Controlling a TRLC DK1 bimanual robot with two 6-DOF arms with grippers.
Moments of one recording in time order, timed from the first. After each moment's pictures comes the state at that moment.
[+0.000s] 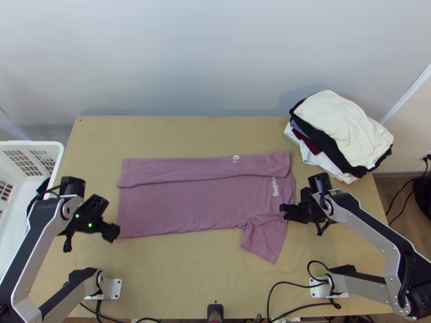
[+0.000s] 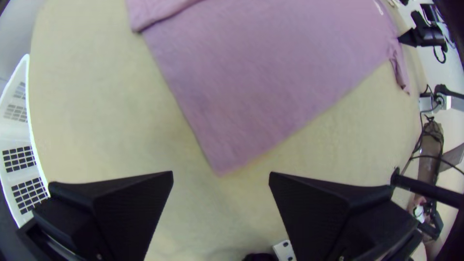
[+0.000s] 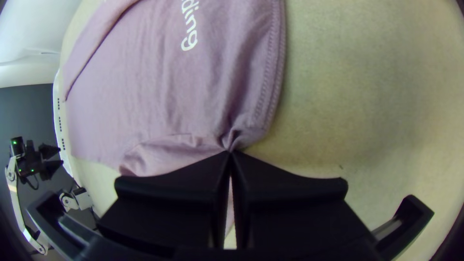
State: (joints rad) left arm 0.11 1.04 0.75 -1.12 0.13 0.52; right arm 0.20 1.34 0.63 -0.59 -0.34 0.38
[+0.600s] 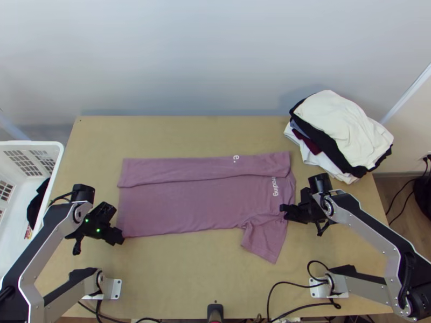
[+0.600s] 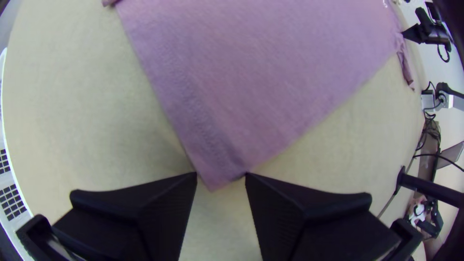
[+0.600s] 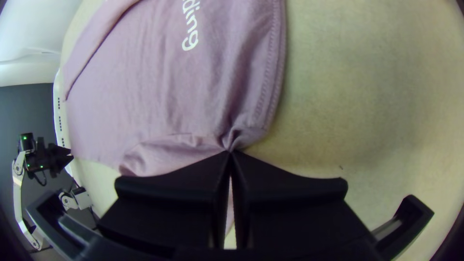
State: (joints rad) left arm 0.11 1.14 0.62 -0.94 0.17 0.52; right arm 0.20 1.34 0.63 -0.59 -0.34 0.37
